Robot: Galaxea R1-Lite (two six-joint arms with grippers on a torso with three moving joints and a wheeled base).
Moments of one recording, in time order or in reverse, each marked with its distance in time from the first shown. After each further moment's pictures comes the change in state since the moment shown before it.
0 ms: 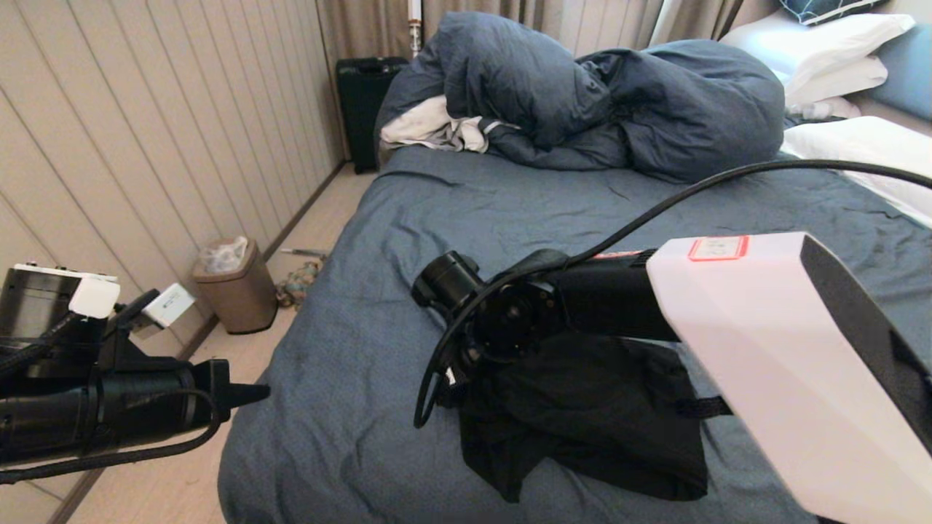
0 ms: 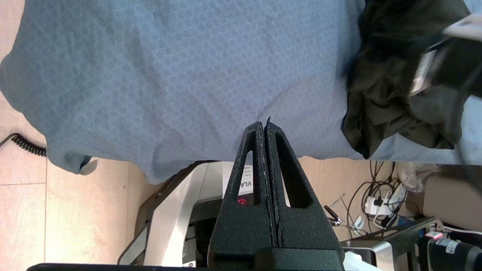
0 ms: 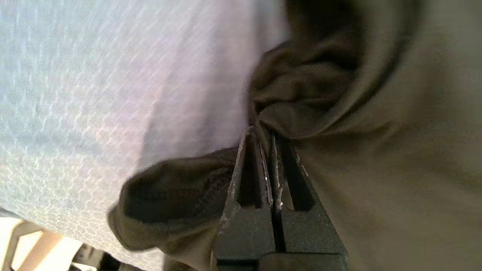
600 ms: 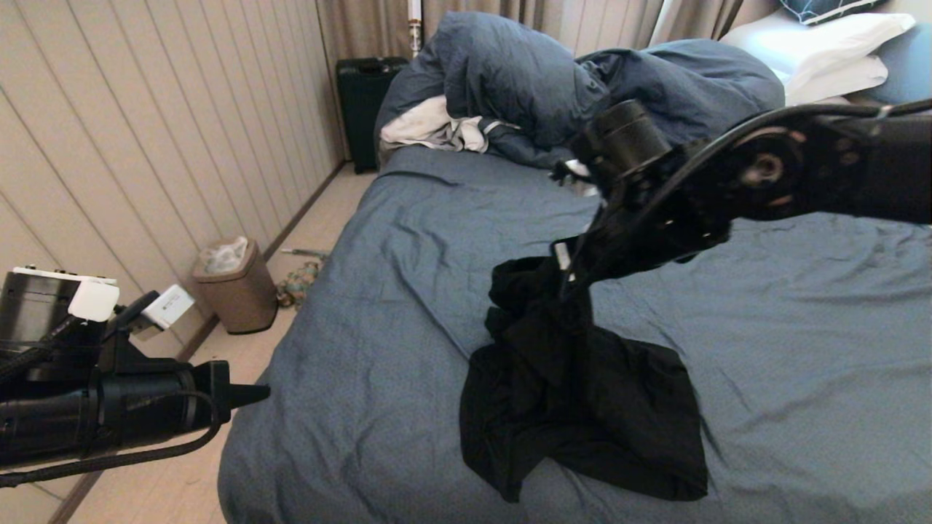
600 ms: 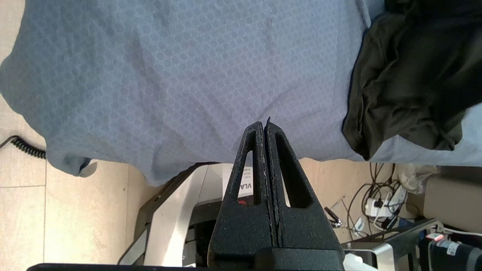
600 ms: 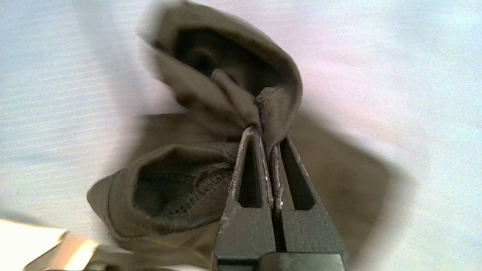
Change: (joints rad) left arm 0.000 0.000 0.016 -0.026 -0.002 -0.001; right arm -0.260 -0.408 0.150 0.015 0.009 -0.094
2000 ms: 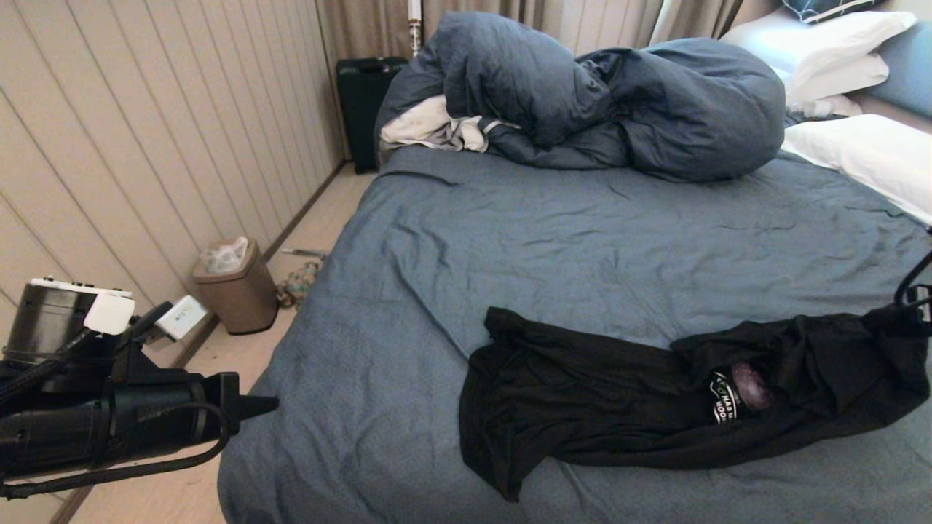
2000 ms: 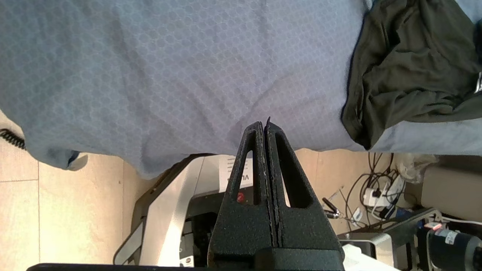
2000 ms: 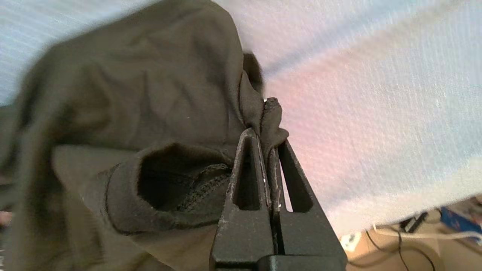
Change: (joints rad) left arm -0.029 0.012 0.030 -0.022 -0.002 -0.014; right arm -1.152 -0.059 0.342 -0.193 0.424 -0.372
